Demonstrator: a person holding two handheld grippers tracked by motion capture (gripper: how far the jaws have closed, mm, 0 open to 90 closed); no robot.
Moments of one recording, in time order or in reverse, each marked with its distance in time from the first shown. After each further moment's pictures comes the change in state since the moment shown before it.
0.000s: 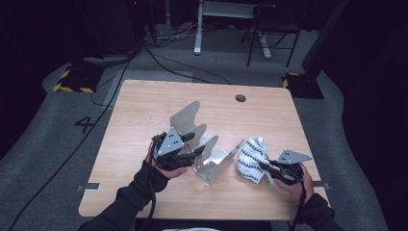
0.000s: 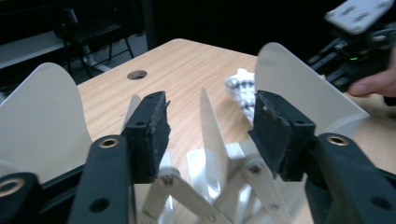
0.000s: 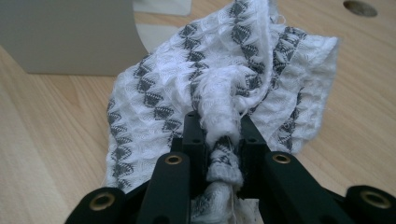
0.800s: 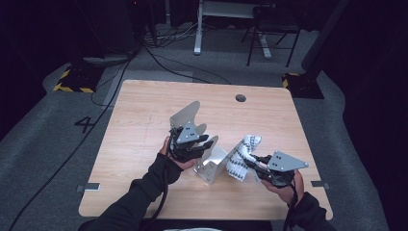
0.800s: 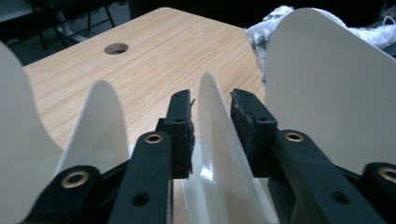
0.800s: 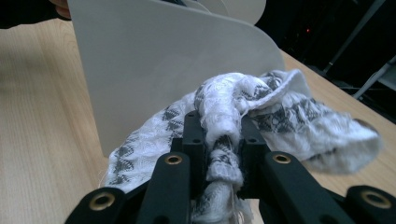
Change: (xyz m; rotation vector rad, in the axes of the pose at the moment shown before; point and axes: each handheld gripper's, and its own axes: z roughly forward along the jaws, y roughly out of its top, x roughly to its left) left arm 0.007 -0.002 0.049 0.112 -0.050 -0.037; right arm 0.056 0.060 -0.016 -0.213 0.027 -0.188
